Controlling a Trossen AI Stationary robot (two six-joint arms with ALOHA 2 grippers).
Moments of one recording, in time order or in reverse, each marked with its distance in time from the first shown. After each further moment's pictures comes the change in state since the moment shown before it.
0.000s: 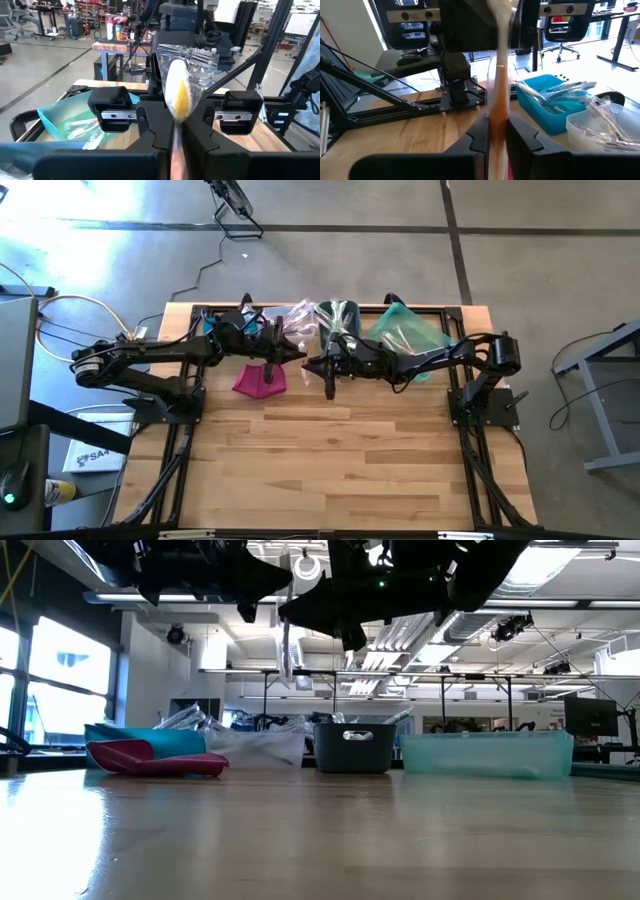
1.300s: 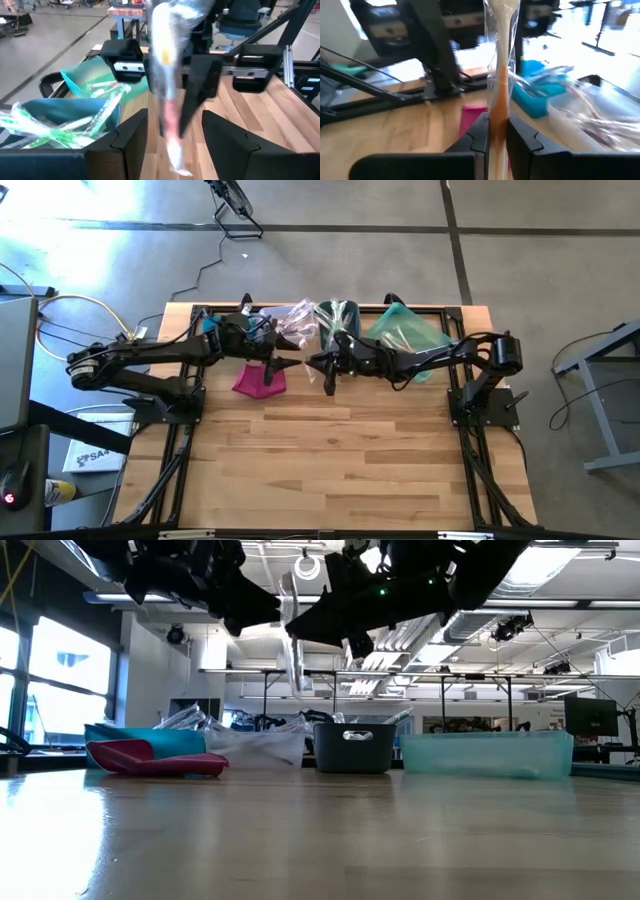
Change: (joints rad) left arm 0.000 -0.042 -0.001 -0.245 -0.099 0.114; right arm -0.022 -0.013 0.000 -0.086 0.048 0.008
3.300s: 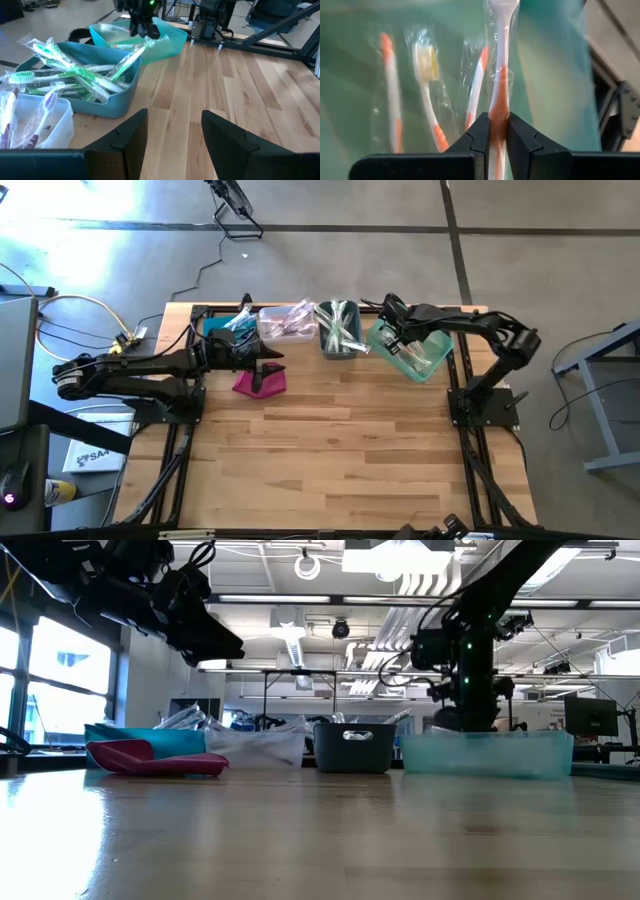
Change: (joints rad) left arm 0.000 -0.193 -0.259 0.006 -0.139 -0.090; right arm -0.558 -0.100 0.000 -1.335 0.419 0.068
